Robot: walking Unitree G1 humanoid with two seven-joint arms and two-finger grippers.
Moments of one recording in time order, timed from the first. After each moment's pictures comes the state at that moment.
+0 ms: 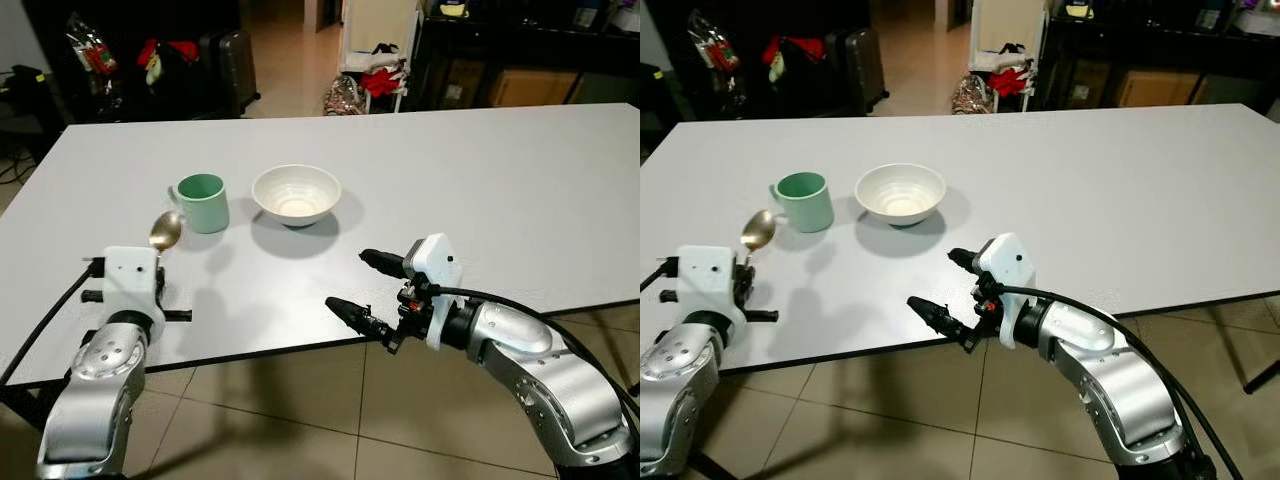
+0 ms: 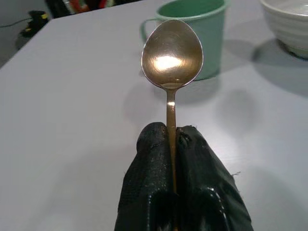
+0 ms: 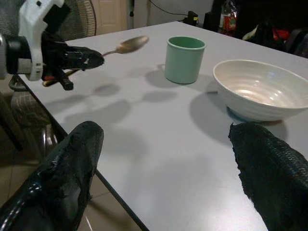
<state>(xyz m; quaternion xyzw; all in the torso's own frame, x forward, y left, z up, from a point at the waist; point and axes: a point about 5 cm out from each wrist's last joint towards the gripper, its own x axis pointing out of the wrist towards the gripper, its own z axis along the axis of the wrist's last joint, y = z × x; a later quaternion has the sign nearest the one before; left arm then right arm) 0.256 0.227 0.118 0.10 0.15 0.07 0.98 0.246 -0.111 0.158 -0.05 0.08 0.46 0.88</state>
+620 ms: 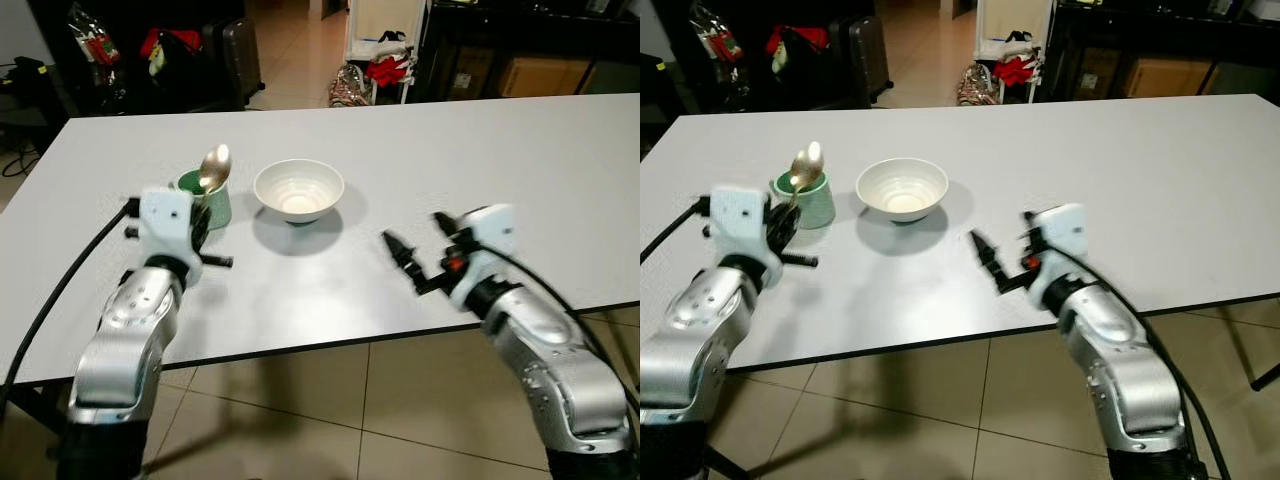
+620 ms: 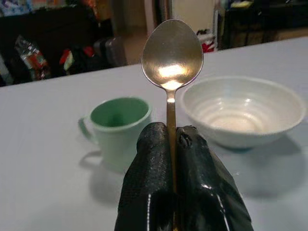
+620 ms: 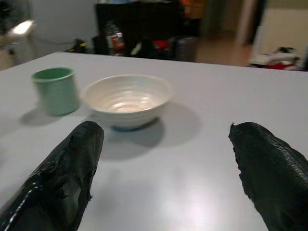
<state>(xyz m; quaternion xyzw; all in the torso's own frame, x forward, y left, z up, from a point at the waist) 0.294 0.185 0.171 0.07 0.03 -0.03 1.00 0.272 -0.152 0.165 0.01 0.04 0.21 0.98</state>
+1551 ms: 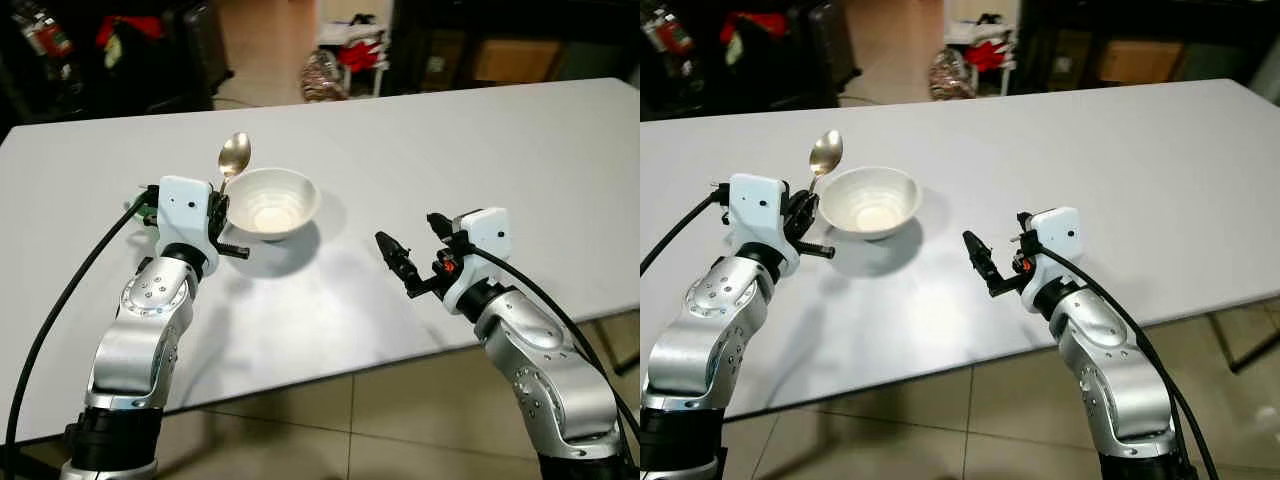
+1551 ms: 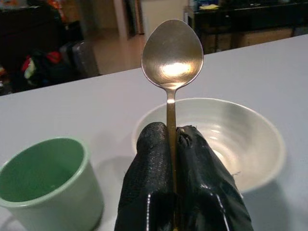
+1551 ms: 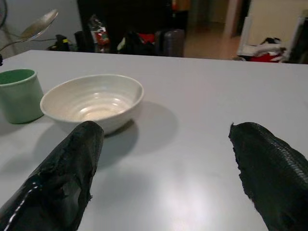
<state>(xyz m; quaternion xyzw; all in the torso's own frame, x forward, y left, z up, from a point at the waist) 0.301 0.172 0.174 0.07 0.02 -0.06 1.00 0.268 -0.140 0.162 0.00 0.03 0.22 0.97</state>
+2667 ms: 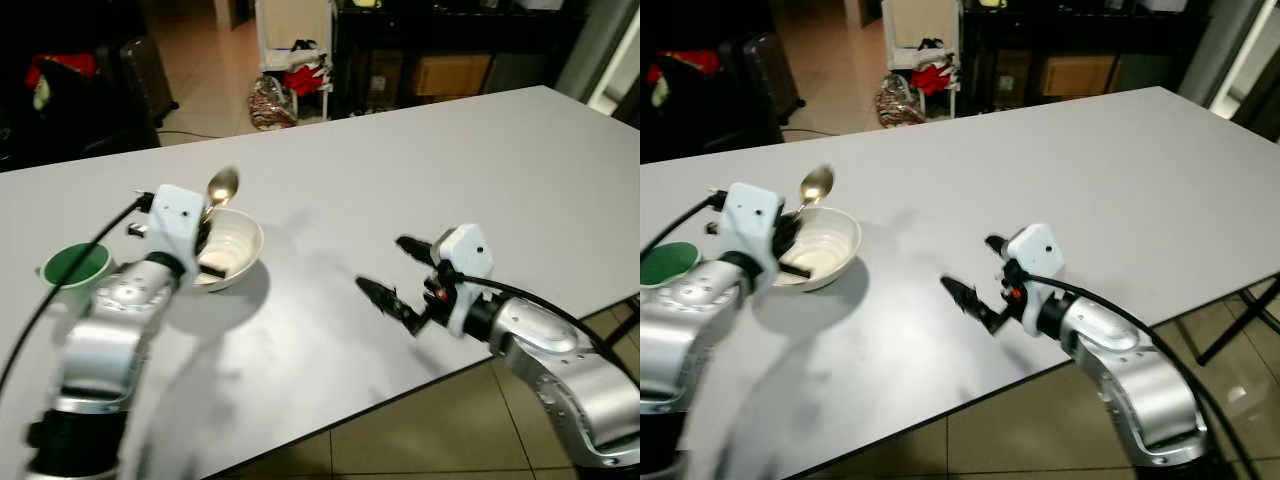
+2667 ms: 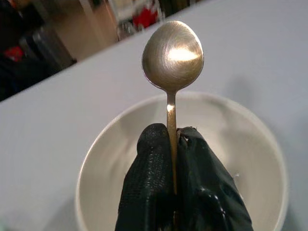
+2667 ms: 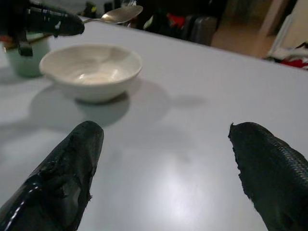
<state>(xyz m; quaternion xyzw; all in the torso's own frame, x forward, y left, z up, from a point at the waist) 0.289 0.199 0.170 0.15 0.15 -0.05 0.97 0.251 -0.139 0.161 -0.08 0.09 0.39 0.92</state>
